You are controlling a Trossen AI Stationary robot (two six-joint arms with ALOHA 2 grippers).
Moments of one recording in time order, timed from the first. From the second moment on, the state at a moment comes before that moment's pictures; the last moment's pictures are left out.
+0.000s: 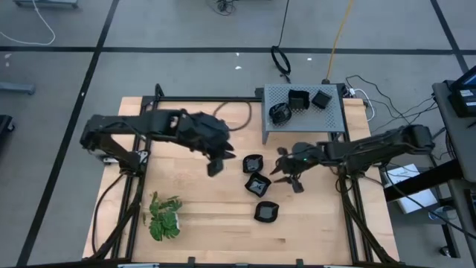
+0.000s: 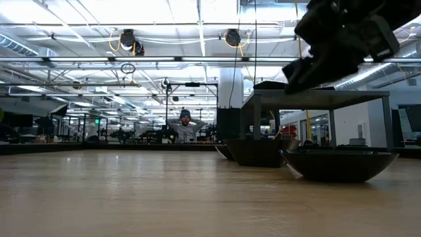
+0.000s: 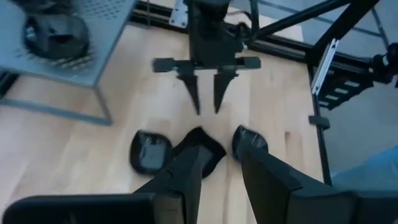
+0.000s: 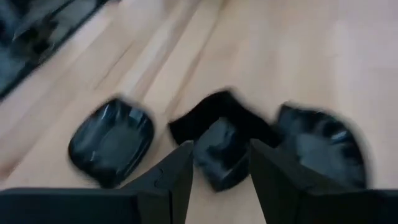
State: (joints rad) left arm -0.07 1.55 1.75 -0.87 -0.01 -0.29; right arm 0.02 1.17 0.51 0.08 -0.27 -0.12
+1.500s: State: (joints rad) left arm -0.22 0.63 1.18 -0.69 -0.40 -0.23; right arm 0.15 1.61 0.62 0.16 -0.07 -0.38
